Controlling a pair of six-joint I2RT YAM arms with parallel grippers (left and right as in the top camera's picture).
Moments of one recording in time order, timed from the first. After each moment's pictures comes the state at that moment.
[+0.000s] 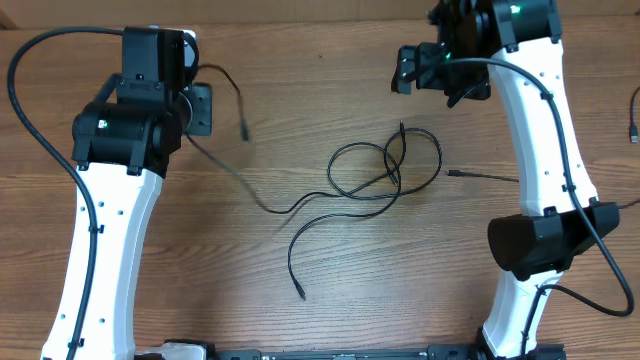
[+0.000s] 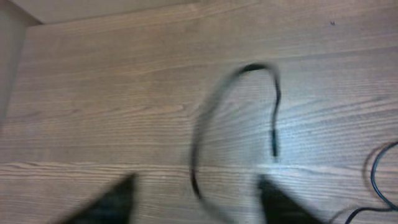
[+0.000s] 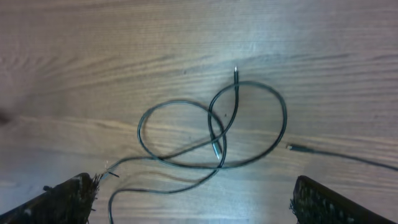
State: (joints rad) left arm -0.13 1.49 1.67 -1.06 -0.24 -0.02; right arm 0.21 2.09 2.41 -1.60 -0.15 0.23
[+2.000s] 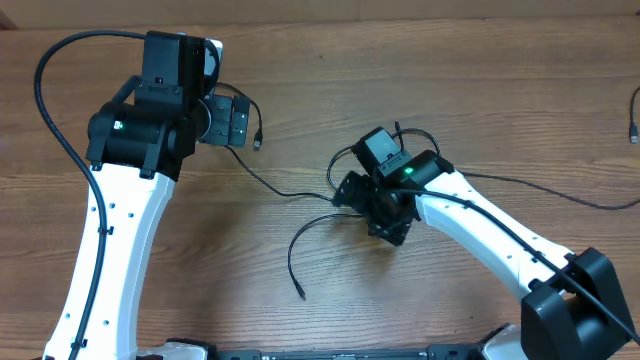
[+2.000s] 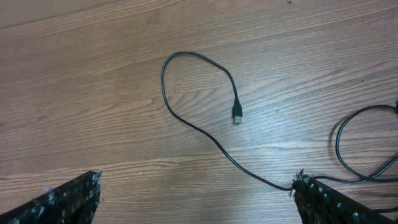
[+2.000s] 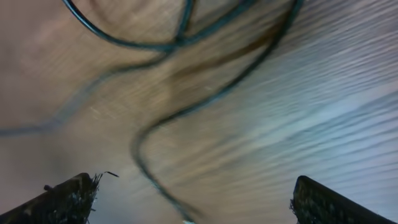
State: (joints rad) left arm -0.20 1.49 1.67 -1.11 -0.17 0.00; right arm 0.59 1.64 1.16 -0.86 -0.23 1.18
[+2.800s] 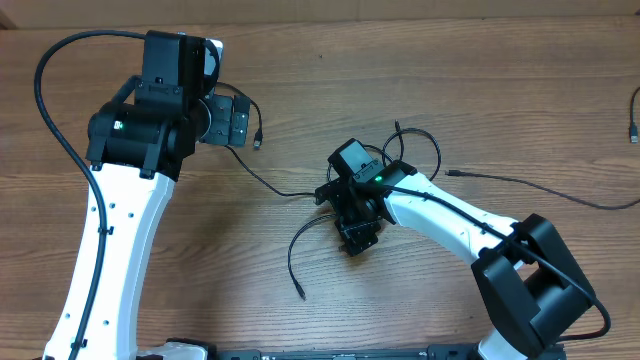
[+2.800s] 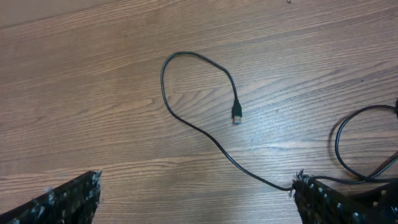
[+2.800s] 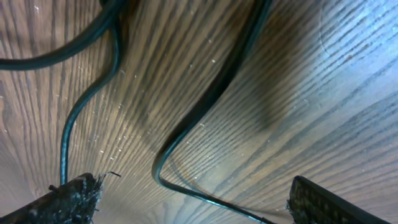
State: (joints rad) left arm -0.20 1.49 1.67 -1.11 -0.17 0.00; right arm 0.66 1.80 1.12 -0.64 -0.33 1.73
